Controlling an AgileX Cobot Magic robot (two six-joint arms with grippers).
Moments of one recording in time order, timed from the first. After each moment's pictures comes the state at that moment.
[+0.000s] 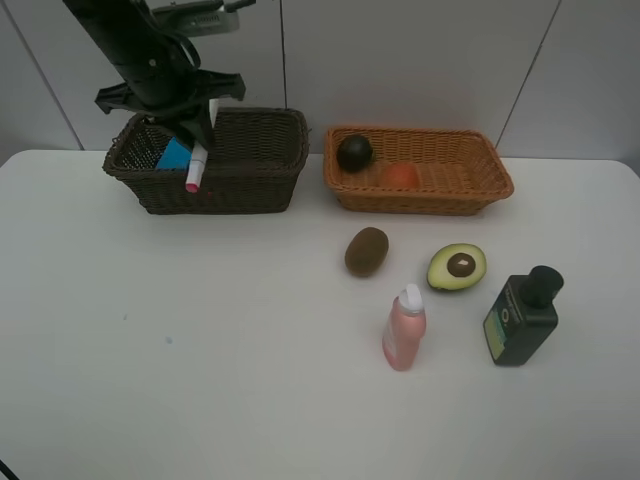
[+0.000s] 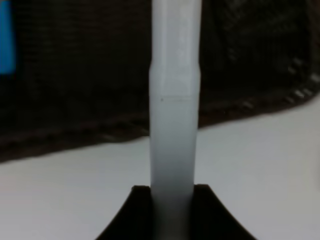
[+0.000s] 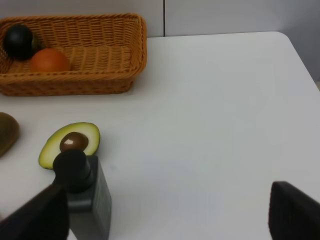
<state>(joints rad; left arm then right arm) -0.28 1.91 -1.54 -0.11 0.82 -0.15 0.03 0.00 -0.52 -0.13 1.06 0.10</state>
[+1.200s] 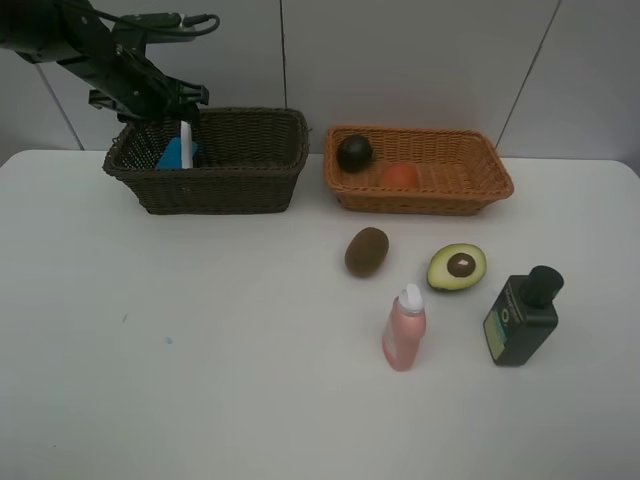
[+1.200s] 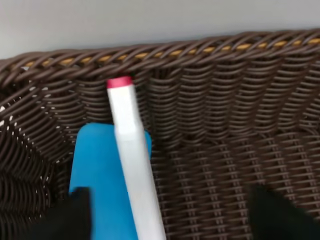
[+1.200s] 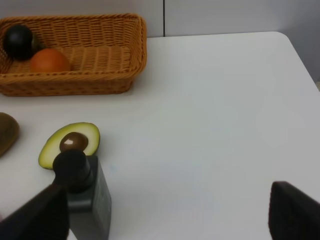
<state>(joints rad) -0.14 2.11 -1.54 -0.20 0.29 0.11 0.03 0.00 -0.52 -0.13 1.06 0.10</state>
